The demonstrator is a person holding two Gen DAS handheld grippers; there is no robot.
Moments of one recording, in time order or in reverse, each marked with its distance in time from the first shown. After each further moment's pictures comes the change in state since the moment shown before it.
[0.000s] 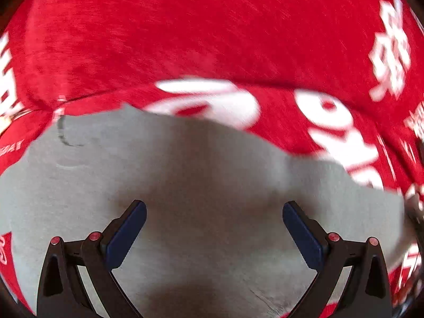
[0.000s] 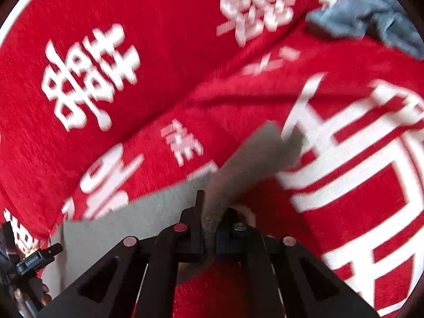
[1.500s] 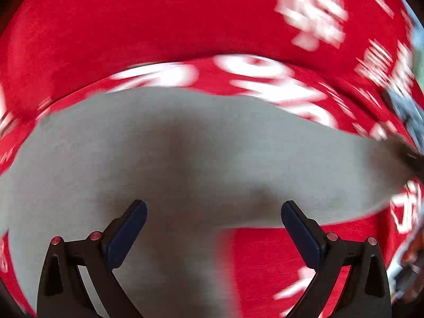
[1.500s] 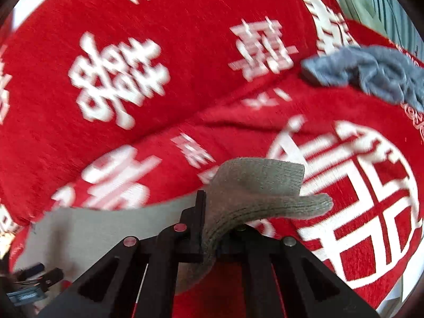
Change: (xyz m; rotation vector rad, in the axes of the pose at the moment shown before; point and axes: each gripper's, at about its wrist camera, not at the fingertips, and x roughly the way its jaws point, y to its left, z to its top) left arm -0.049 -0.015 -0.088 0.145 0.014 -0.094; right arm -0.059 0.065 -0.018 -0.142 -0.083 -0.106
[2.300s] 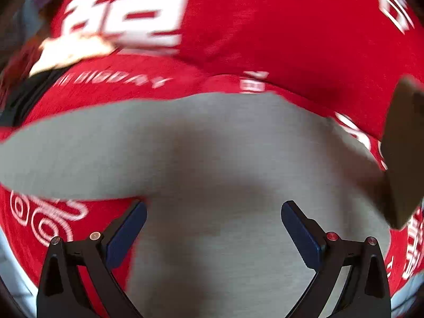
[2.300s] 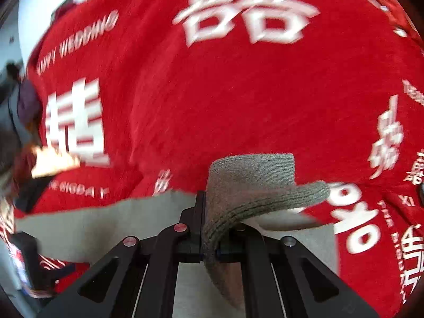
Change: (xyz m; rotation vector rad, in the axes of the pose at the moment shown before) left arm -0.056 0.329 -0.082 -0.427 -0.086 0.090; right arm -0.034 0.476 -0.121 -0.572 0.043 0.269
